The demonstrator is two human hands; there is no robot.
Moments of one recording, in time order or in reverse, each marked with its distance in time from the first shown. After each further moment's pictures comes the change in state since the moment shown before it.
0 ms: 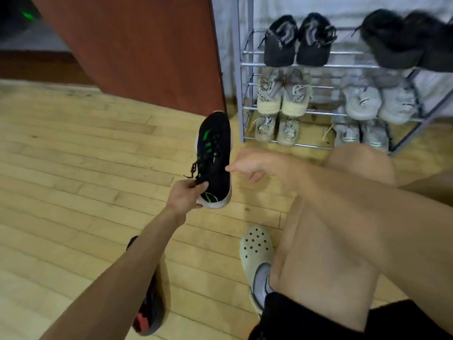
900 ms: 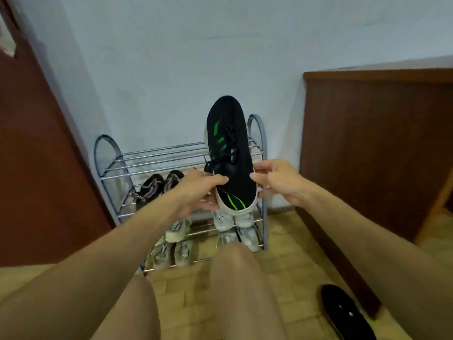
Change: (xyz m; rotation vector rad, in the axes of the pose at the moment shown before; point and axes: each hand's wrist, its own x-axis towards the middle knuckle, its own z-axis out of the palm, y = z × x) left_hand -0.157 0.342 0.239 0.149 -0.516 0.516; right_hand -0.285 0.159 -0.262 0.543 0.816 -0.350
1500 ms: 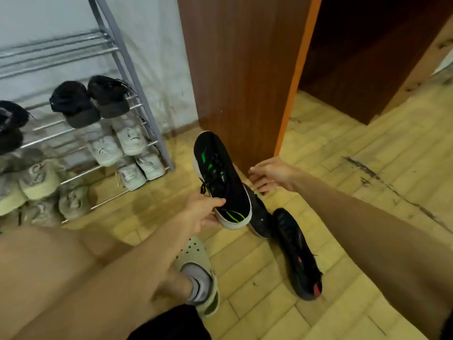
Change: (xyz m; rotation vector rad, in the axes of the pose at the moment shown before) left_hand -0.029 -0.167 0.276 -0.025 -0.386 -0.505; right_hand -0.156 0.262 -0.137 0.044 0.233 0.677
